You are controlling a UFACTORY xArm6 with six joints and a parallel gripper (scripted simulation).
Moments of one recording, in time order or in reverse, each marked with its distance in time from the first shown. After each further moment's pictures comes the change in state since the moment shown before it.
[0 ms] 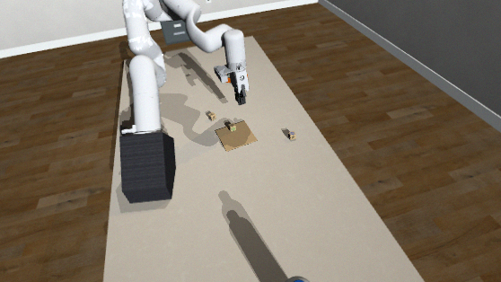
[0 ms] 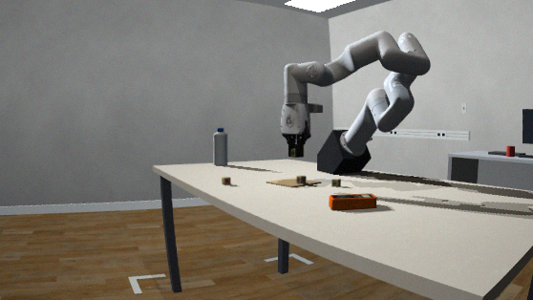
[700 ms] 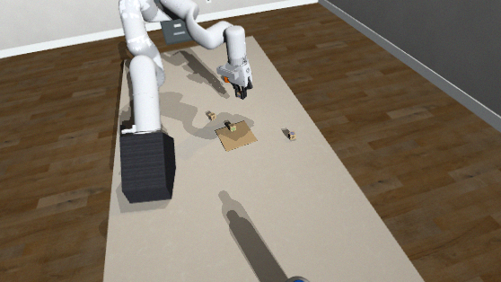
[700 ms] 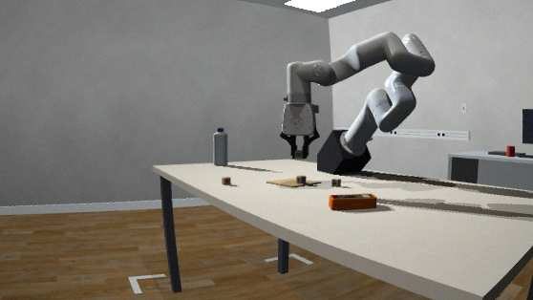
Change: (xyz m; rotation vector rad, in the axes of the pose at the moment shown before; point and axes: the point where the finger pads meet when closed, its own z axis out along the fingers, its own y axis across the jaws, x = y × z) arm -0.017 0.037 0.002 -0.006 0.000 -0.549
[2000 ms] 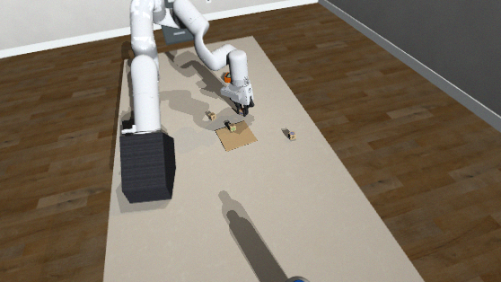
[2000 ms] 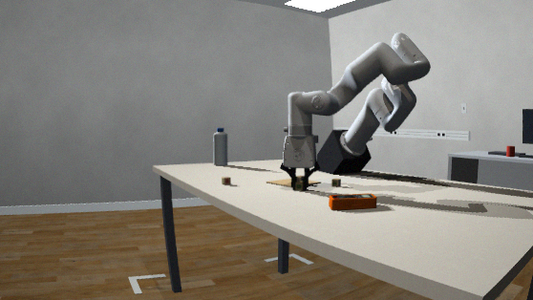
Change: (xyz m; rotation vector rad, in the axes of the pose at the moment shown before) arm -0.003 0.003 0.100 -0.001 0.001 -0.064
